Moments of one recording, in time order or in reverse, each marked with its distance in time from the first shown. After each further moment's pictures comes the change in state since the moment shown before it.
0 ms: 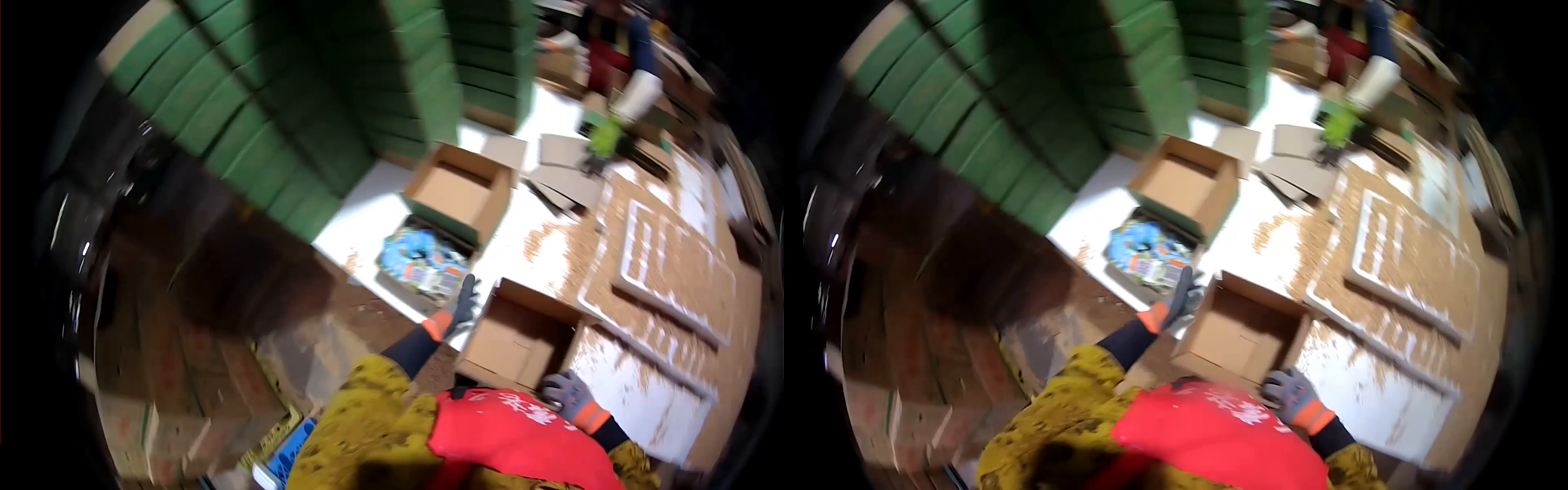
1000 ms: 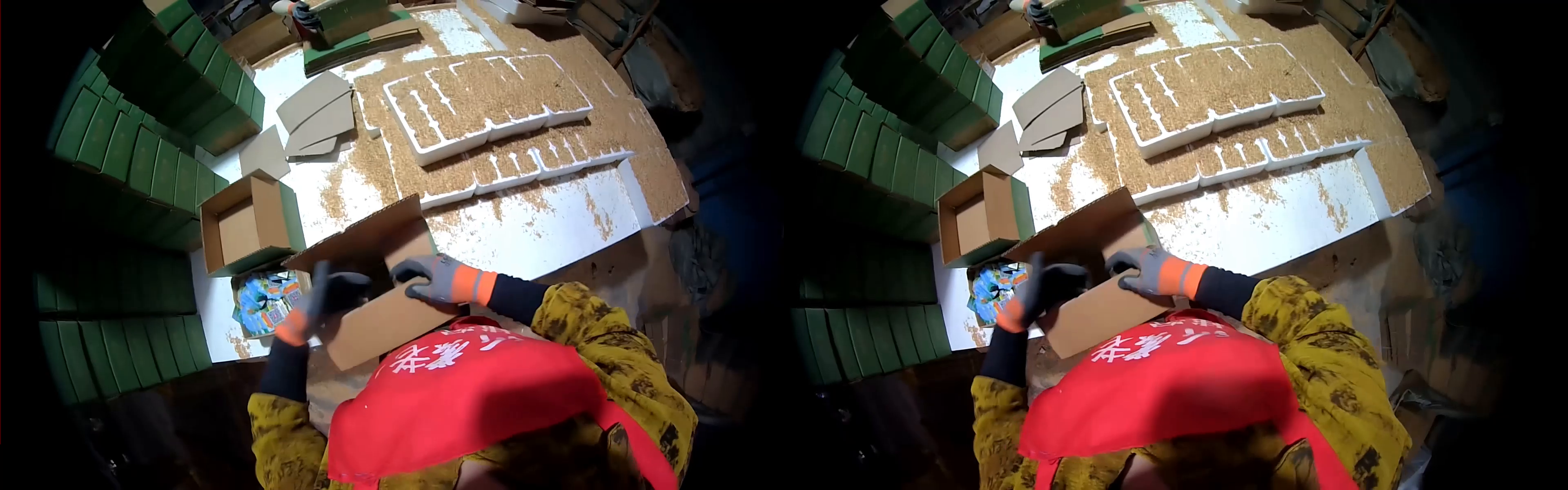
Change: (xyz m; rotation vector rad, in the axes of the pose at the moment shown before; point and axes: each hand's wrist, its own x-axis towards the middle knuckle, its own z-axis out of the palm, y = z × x) left_hand -0.019 0.096 0.083 0.507 -0.697 -0.681; right_hand 0.043 -0.009 -0.017 0.638 0.180 0.645
